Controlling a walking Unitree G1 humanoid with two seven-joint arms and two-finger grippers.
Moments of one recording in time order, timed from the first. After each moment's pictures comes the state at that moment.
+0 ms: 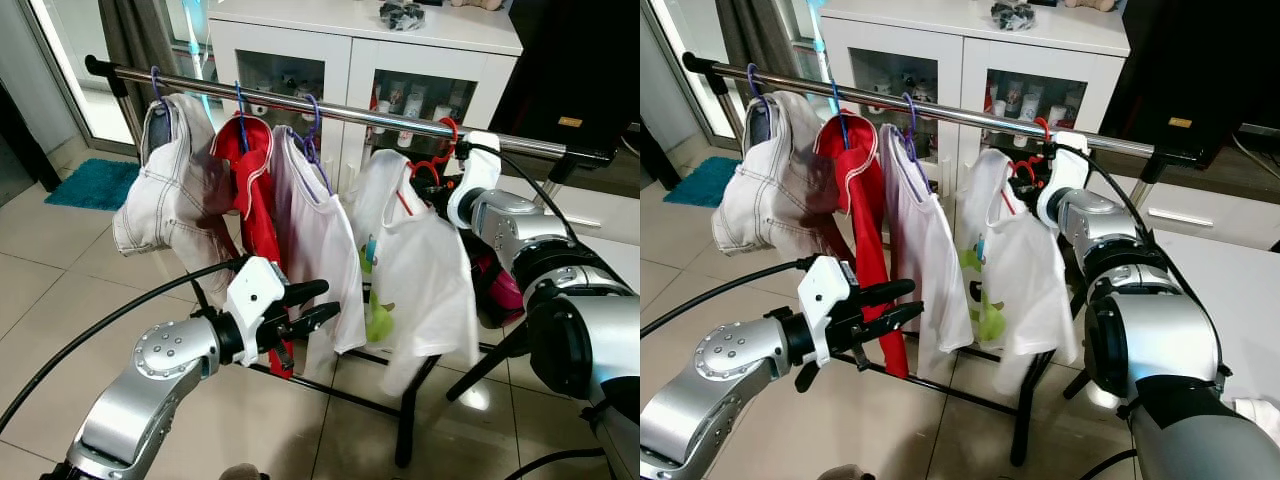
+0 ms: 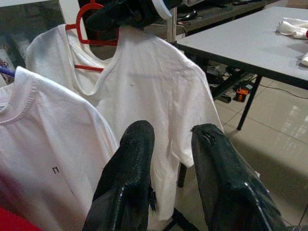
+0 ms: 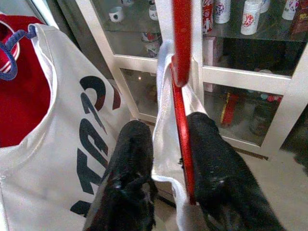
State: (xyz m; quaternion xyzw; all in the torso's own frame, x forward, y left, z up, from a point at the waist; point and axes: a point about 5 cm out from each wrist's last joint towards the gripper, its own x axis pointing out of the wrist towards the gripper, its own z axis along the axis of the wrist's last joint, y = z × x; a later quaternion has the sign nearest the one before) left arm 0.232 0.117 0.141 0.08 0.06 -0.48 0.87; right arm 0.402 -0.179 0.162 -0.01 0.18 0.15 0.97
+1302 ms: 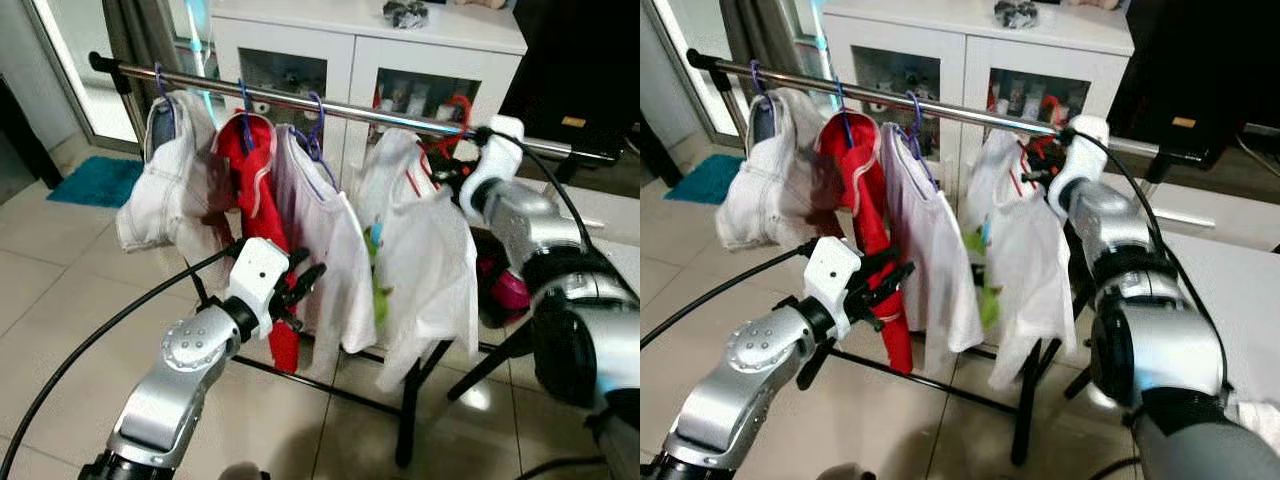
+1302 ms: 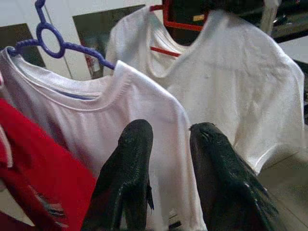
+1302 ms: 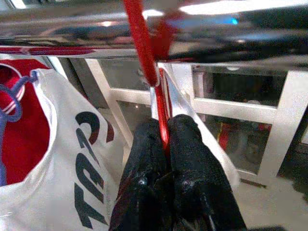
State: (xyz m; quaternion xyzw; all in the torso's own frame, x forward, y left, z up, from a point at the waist) left arm 0.257 0.112 0.135 0.09 0.03 -0.33 0.94; right arm 0.401 -0.195 0.173 0.01 0.10 0.12 0.99
